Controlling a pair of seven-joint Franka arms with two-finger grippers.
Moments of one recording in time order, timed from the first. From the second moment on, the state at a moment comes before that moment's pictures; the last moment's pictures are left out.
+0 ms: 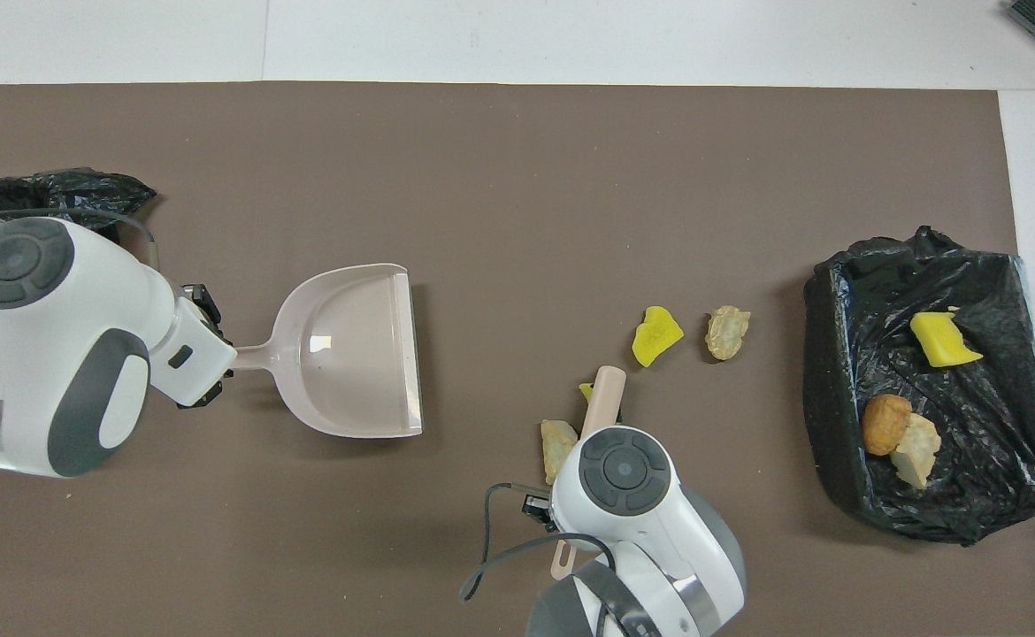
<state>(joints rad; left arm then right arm) -0.19 0.01 -0.04 -2.11 0.05 2.03 1.29 0.56 0.01 0.14 -2.28 0.25 2.08 0.88</state>
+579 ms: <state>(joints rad) -0.32 -0.03 -0.04 -2.23 0.10 2.13 1.17 0.60 0.05 0.14 -2.23 0.30 2.17 0.82</state>
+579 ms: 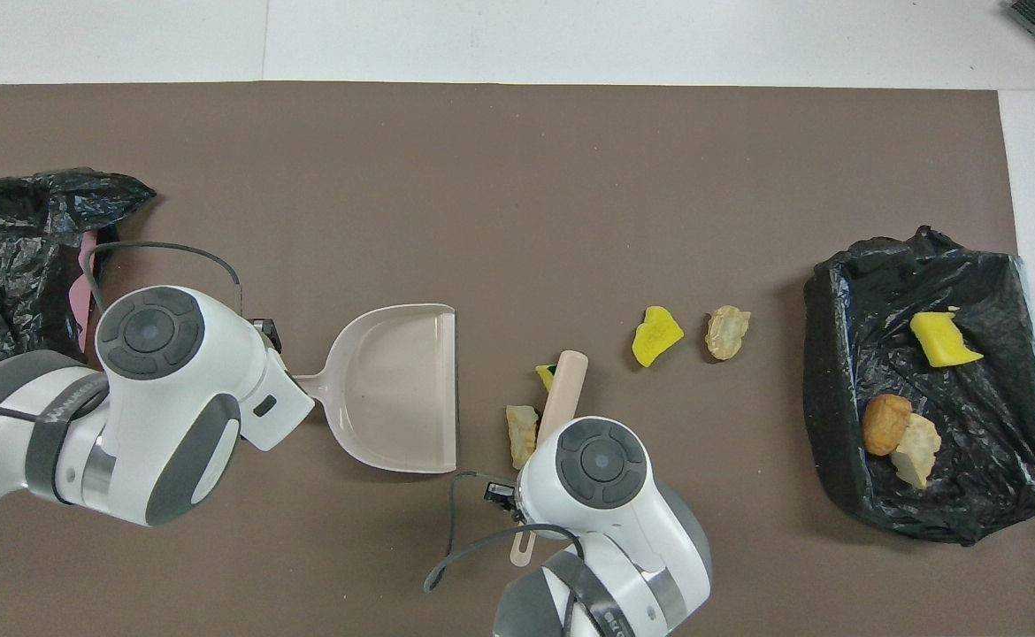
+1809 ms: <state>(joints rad) -0.38 -0.03 -0.05 -2.29 0.11 2.20 1.09 0.67 0.17 0.13 -2.03 0.23 2.15 0.66</state>
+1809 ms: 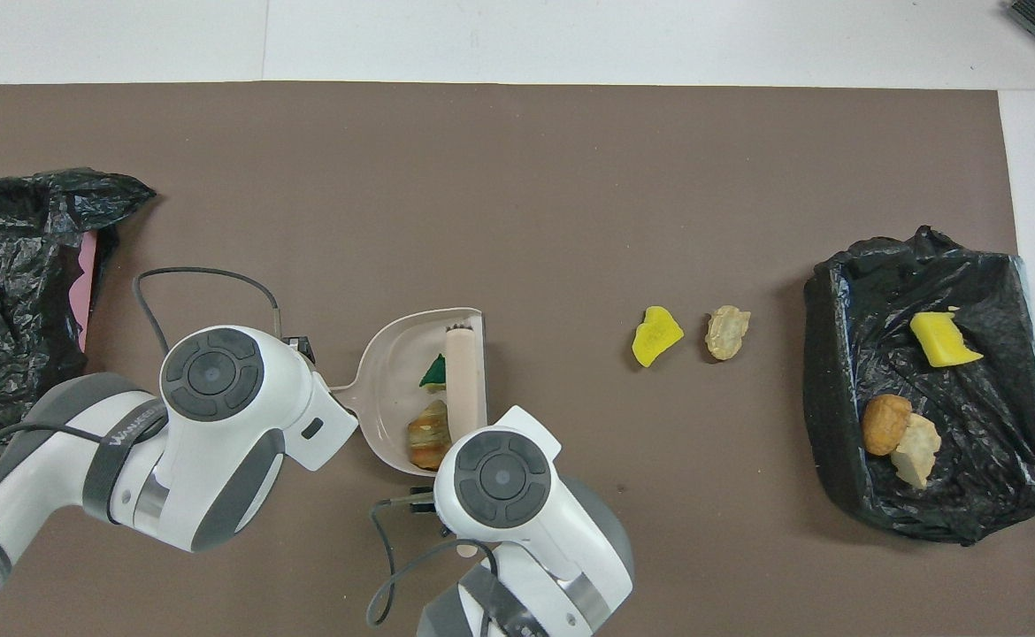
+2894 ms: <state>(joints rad) -0.38 -0.03 -0.05 -2.29 0.11 2.20 1.08 0.27 0.13 0.11 -1.97 -0.20 1.74 0.49</state>
